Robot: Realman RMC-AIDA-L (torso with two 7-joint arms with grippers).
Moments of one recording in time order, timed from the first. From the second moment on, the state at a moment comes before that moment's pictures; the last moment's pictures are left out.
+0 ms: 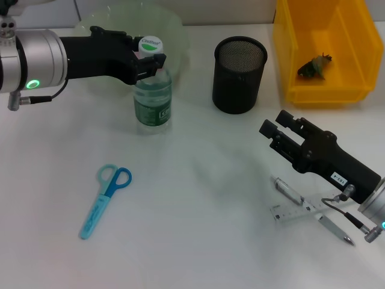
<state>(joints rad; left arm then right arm) -0.35 -2.07 1.39 1.42 2.07 1.04 -2.10 0.42 2.09 -0.86 0.05 -1.24 -1.51 0.81</state>
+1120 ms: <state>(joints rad) -0.36 -2.07 1.36 1.42 2.07 1.04 -2.11 0.42 2.09 -0.86 0.05 -1.24 -1.50 0.81</state>
